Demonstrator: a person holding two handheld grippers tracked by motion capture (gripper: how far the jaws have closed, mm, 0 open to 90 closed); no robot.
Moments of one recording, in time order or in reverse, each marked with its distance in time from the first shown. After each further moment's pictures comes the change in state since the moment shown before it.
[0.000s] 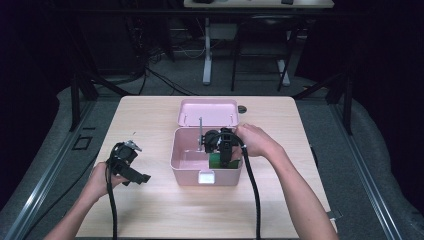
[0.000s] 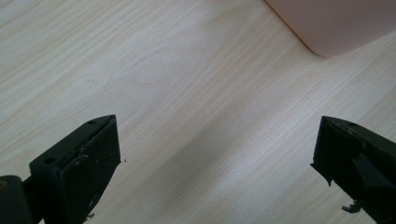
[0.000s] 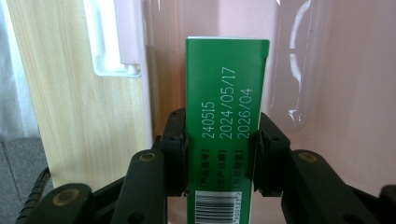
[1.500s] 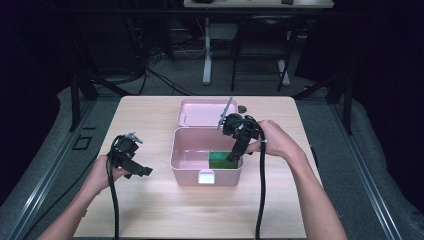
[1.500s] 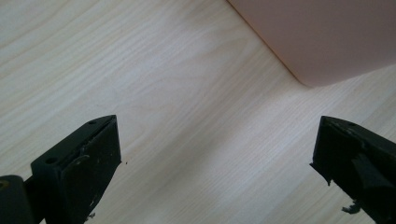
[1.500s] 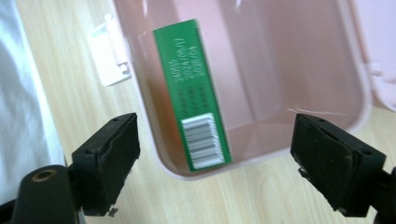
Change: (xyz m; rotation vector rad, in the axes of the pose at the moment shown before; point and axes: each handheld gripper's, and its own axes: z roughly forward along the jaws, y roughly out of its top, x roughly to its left) left arm 0.005 0.021 -0.011 -0.027 -0.020 -0.018; right arm -0.006 -0.053 -0.045 -0.244 -0.028 0.274
